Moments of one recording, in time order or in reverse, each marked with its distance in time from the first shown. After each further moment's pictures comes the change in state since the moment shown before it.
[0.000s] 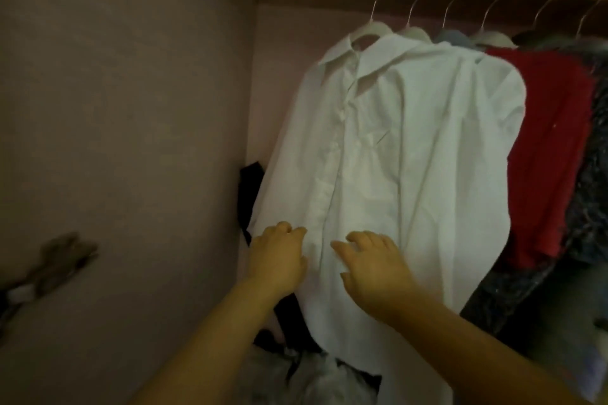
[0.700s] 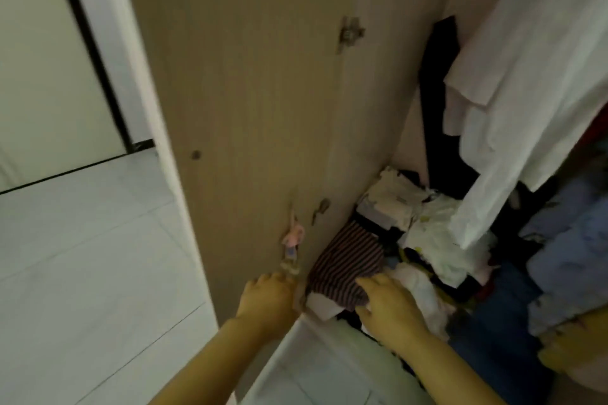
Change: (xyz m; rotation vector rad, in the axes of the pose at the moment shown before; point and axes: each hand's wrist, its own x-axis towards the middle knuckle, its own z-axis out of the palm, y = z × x) left_hand -0.563 0.065 -0.029 0.151 -0.605 -0.694; right_hand -0.395 -0.217 0.039 0.486 -0.543 -0.389
